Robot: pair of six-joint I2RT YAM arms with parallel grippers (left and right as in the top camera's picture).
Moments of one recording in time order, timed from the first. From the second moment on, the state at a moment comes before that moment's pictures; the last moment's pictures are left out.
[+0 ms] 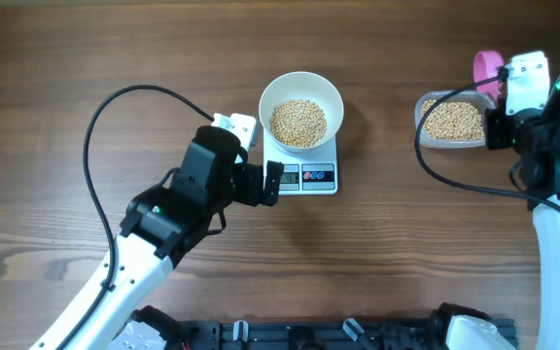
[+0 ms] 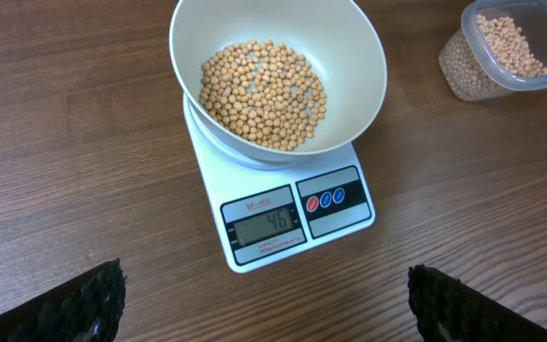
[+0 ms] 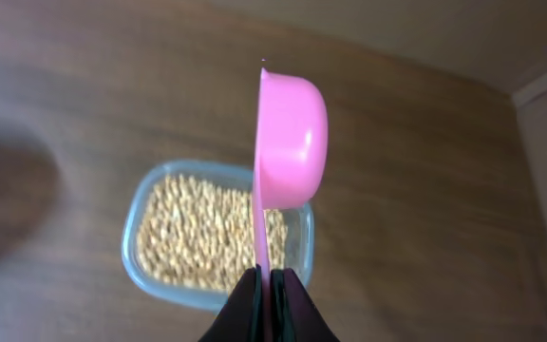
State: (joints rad) left arm -0.54 1.14 0.92 -0.57 0.03 -0.28; right arm -0.25 1.24 1.10 -0.57 -0.09 -0.45
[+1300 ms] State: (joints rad) left arm -0.54 1.14 0.92 -0.57 0.03 -0.28; right arm -0.25 1.40 1.10 -0.59 0.01 -0.49
